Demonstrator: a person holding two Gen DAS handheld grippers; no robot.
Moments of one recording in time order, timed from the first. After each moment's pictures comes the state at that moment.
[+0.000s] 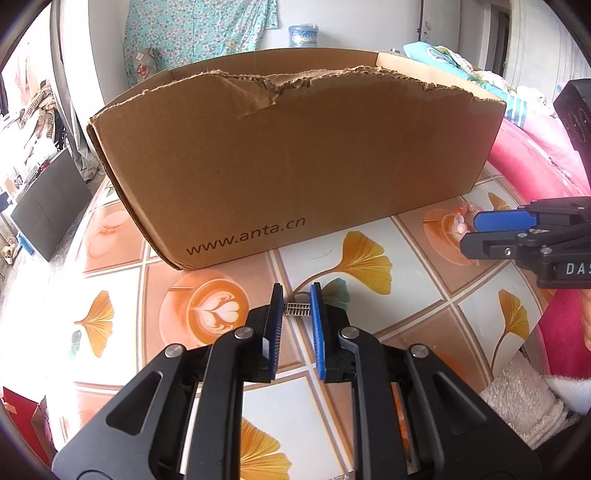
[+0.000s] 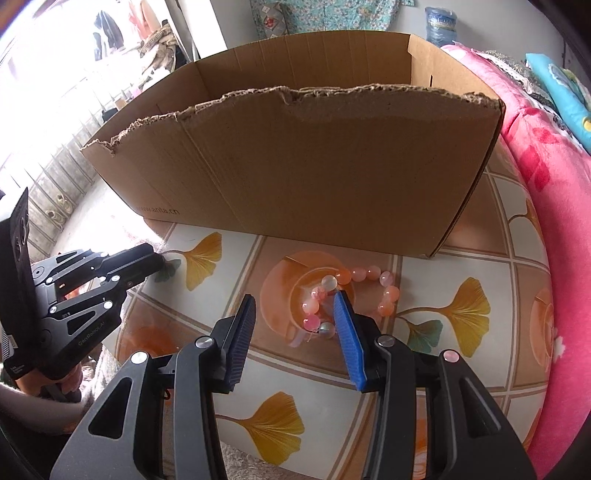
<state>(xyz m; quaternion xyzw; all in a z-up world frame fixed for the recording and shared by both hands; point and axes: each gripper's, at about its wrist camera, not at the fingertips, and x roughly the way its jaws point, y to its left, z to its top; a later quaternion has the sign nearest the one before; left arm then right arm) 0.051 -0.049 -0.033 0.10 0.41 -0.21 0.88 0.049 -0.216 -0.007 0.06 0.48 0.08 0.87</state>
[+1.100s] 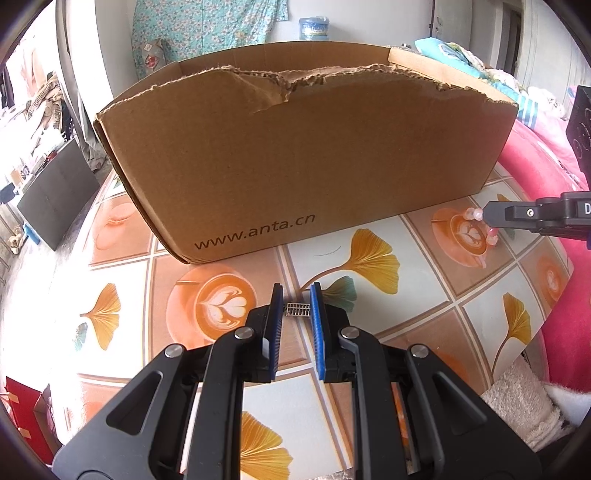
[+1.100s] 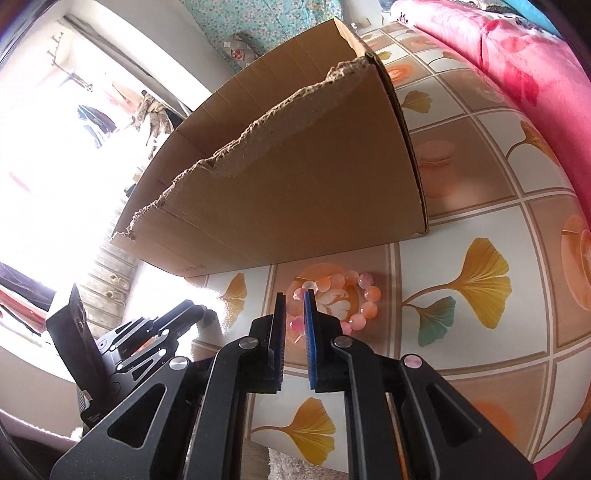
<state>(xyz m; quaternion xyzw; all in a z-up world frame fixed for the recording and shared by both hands) 0.051 -0.047 -0.030 0.10 0.43 -0.19 0.88 0.041 -0.278 -0.022 0.27 0.45 0.11 0.84</state>
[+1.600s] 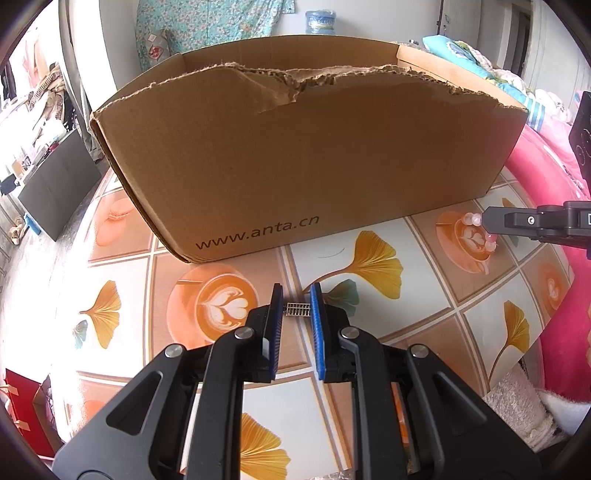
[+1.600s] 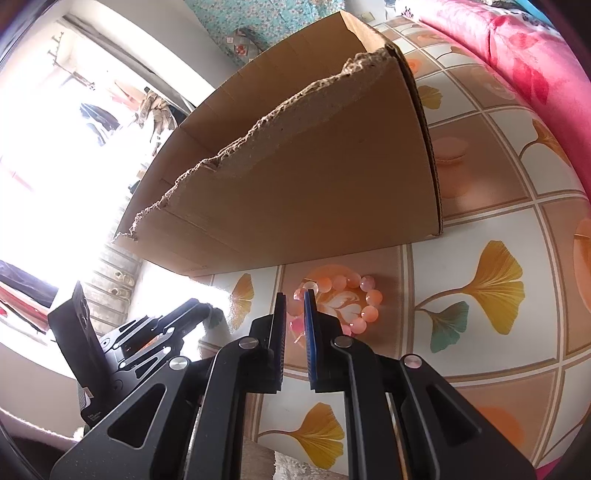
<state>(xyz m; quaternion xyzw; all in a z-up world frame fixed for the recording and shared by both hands) 0.060 -0.049 -0.027 0.10 0.44 -0.18 0.87 0.045 -0.274 -0.022 0.27 0.46 0.12 0.84</state>
